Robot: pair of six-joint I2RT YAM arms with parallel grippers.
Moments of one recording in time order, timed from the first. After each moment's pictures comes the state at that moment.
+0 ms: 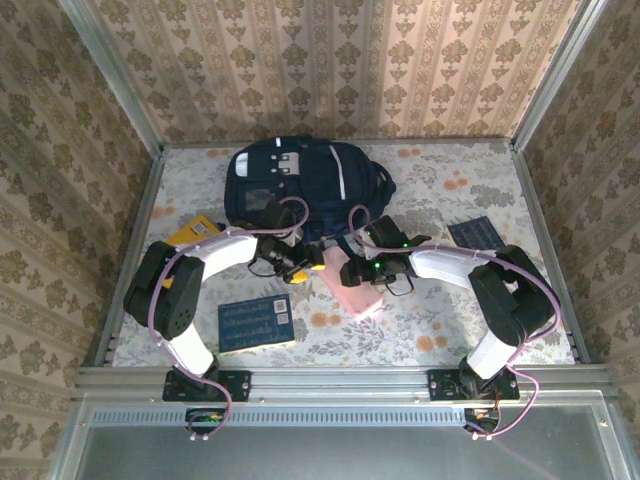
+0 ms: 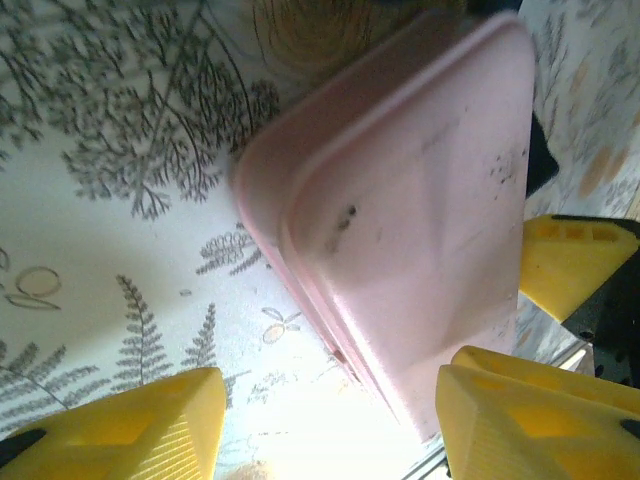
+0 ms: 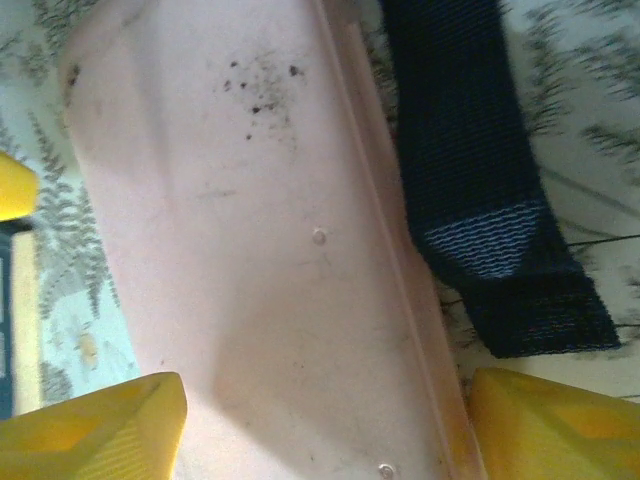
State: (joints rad) left arm -0.55 1.70 0.98 -0.47 0.60 -0.78; right arm 0.56 1.66 0.86 -0.30 -0.35 0.43
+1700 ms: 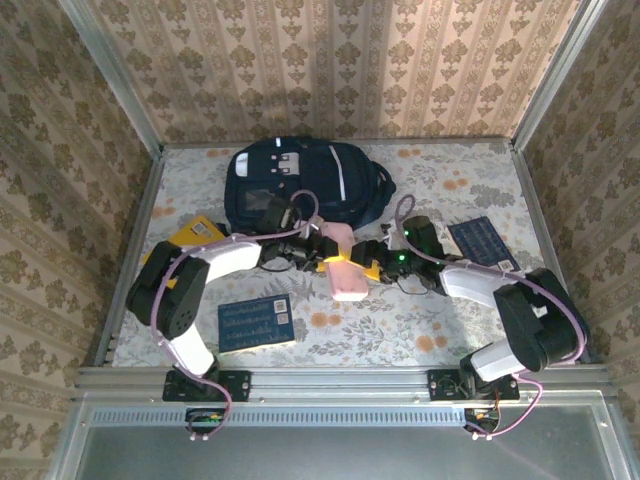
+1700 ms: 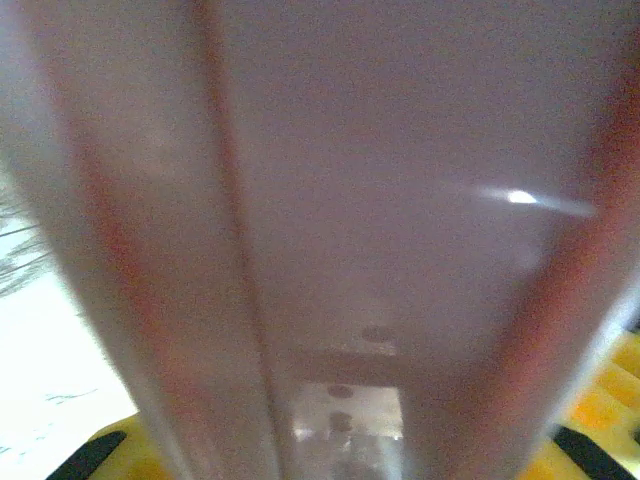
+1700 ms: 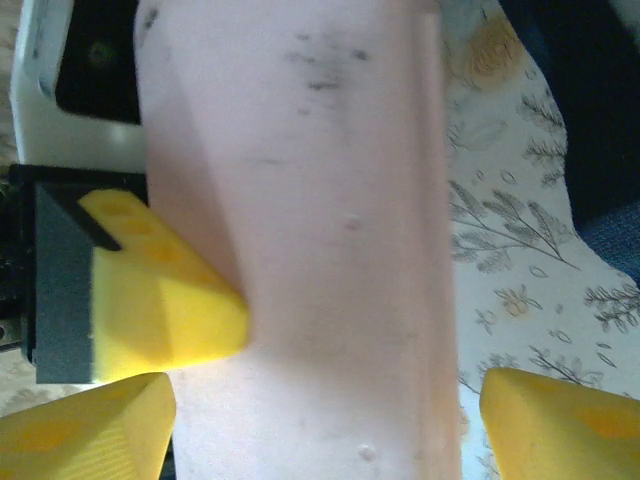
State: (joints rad) left arm -0.58 1.68 0.91 -0.01 0.91 -0.98; right arm 0.39 1.45 0.58 0.27 -0.73 0.94
